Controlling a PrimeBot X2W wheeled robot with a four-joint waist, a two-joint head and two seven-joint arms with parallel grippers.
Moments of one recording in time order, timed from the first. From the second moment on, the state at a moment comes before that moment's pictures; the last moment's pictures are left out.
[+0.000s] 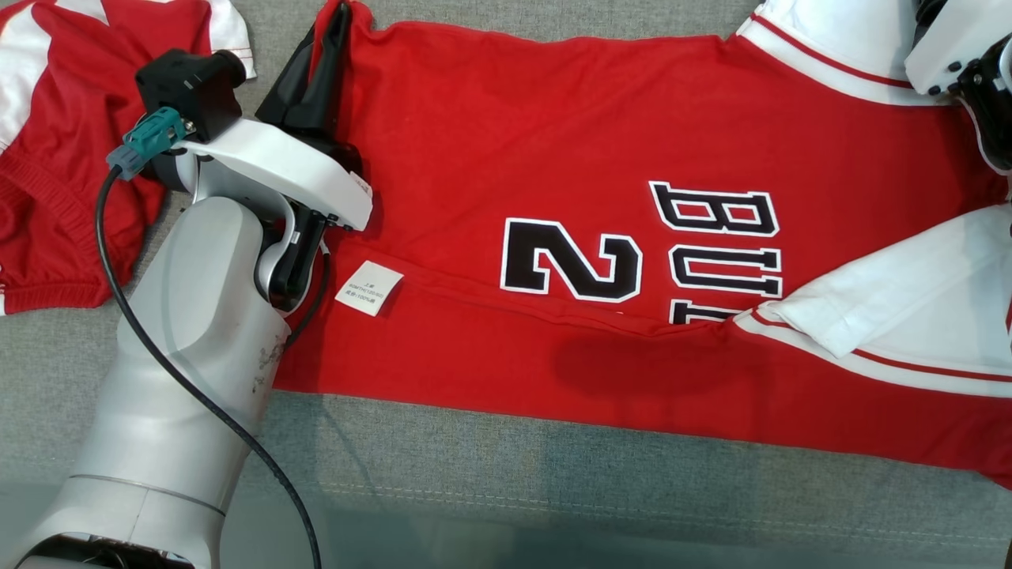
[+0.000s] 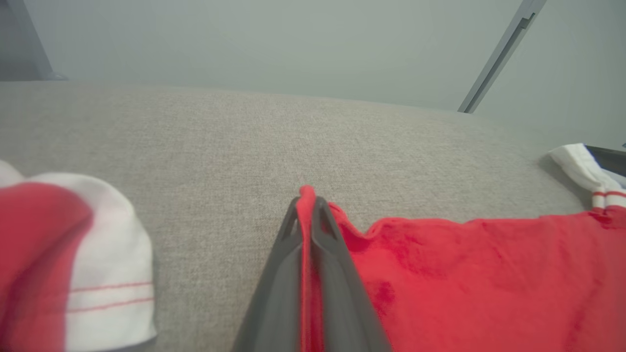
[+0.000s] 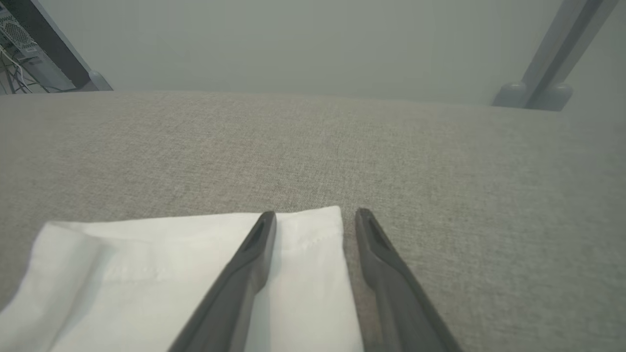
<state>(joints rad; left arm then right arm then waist) -0.91 0.11 -0.35 0.72 -0.52 -0.12 -0.26 -1.24 -0.36 0.57 0.95 0.65 0.13 -0.06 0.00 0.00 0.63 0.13</state>
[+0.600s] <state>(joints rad) -0.90 0.12 -0.34 0.74 -0.52 -0.12 -0.26 -1.25 -0.37 0.63 0.92 0.83 0.13 -0.14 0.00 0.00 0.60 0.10</state>
